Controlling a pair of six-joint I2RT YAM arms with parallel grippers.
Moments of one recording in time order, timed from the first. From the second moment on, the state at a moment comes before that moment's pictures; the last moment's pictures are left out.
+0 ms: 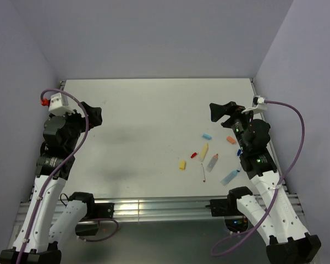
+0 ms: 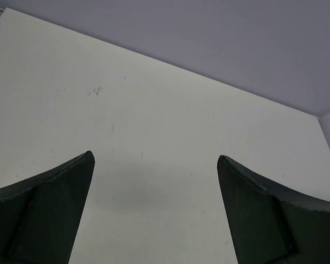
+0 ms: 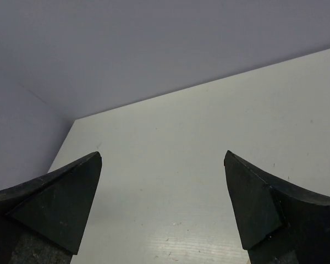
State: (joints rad) left arm -0.13 0.72 0.87 -0.28 -0.08 -0.43; right arm 0.19 0.69 0.71 0.00 0.01 0.52
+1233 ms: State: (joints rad) left arm -0.13 0.74 0.86 -0.32 0.09 -0.47; right arm 0.19 1.00 0.83 -0.44 0.22 0.58
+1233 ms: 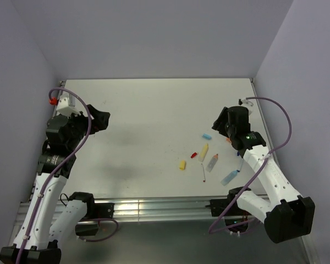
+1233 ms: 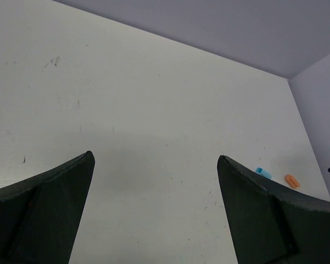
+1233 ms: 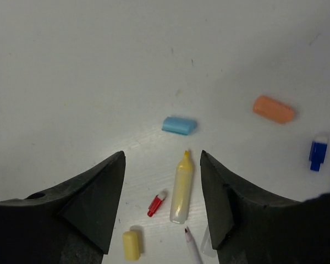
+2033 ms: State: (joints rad) left arm -0.13 0.74 0.86 -0.32 0.16 -0.50; right arm 0.19 1.22 0.72 -0.71 0.19 0.83
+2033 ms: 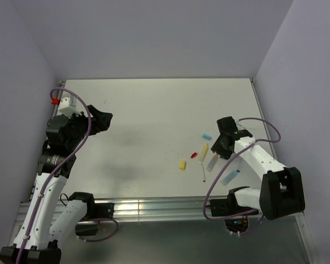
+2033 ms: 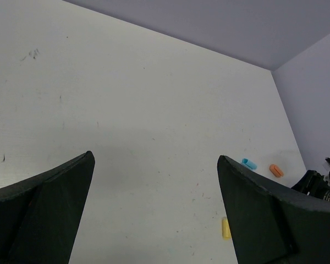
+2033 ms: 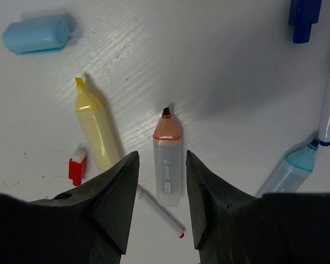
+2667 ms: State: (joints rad) left arm -0.13 0.74 0.86 -0.32 0.17 -0.51; right arm 0.20 1.40 0.73 -0.70 0.17 0.85
